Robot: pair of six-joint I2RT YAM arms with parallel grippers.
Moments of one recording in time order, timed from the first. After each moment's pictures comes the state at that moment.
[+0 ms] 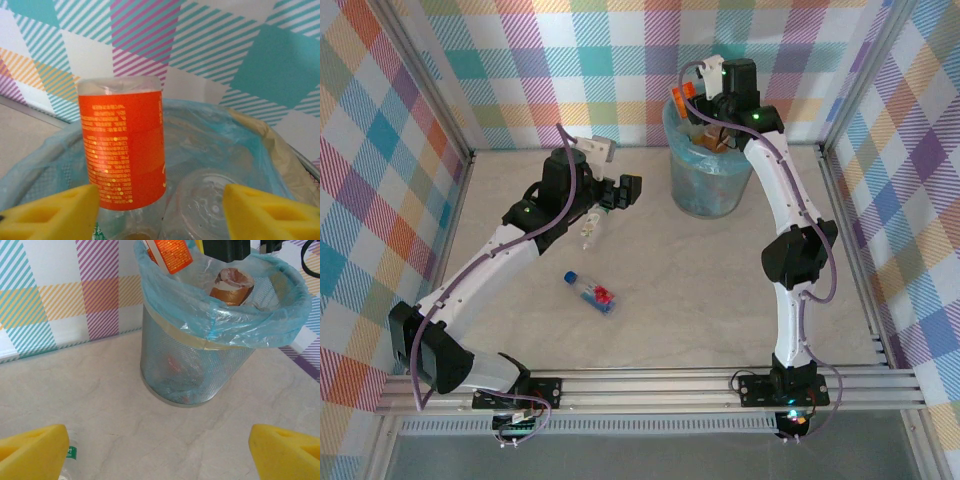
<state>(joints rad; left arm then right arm) -0.54 1.40 1.35 -0.32 0.01 -0.16 0.30 2.16 2.43 -0.70 -0.01 -0.18</state>
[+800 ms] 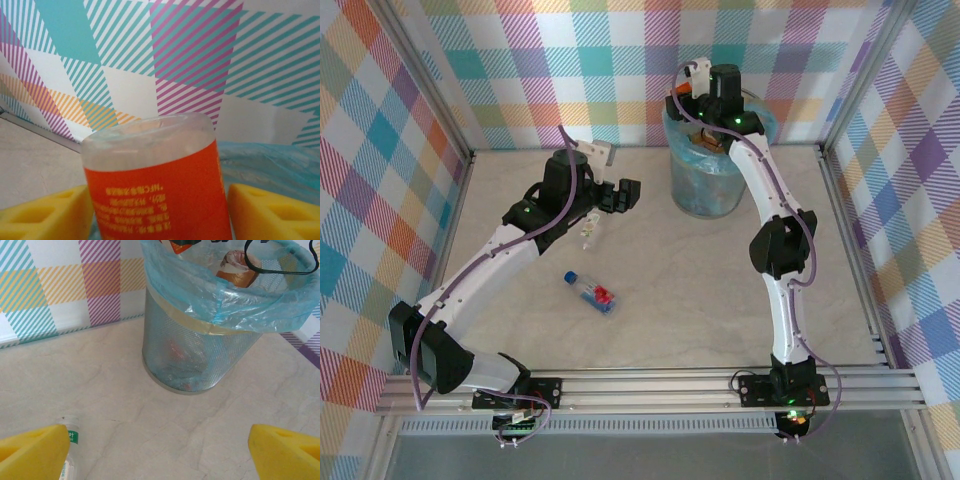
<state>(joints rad) -0.54 1.40 1.35 -0.37 0.01 -0.17 0.30 2.33 2.52 -0.50 -0.18 -0.03</state>
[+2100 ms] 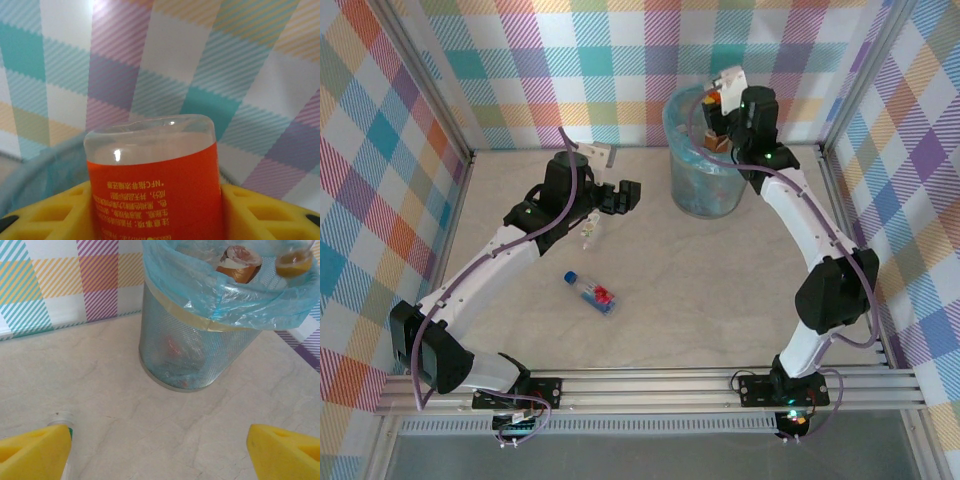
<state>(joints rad) -0.54 1.40 1.33 -0.36 0.02 -0.19 0.31 1.73 1.70 -0.11 0.14 -0.26</state>
